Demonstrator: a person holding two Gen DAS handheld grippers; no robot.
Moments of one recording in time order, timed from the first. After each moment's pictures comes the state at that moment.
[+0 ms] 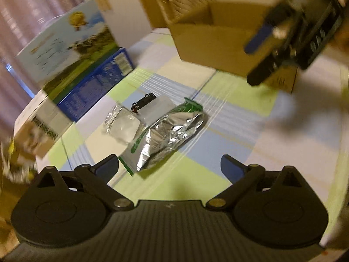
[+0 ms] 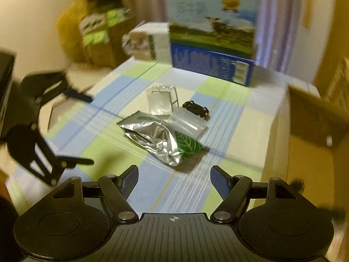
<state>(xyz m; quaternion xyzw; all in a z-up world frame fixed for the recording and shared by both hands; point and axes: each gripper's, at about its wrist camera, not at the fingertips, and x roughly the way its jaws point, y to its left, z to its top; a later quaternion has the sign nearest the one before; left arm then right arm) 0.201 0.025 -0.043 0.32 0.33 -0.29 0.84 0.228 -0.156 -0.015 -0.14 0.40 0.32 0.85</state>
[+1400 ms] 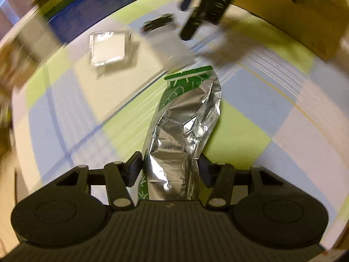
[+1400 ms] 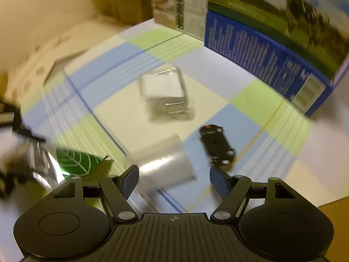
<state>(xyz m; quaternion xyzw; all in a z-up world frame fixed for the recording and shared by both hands) 0.254 0.085 -0.115 0.24 0.50 -0.23 0.80 0.388 -0.061 -0.107 -0.17 0.46 0.39 0.78</state>
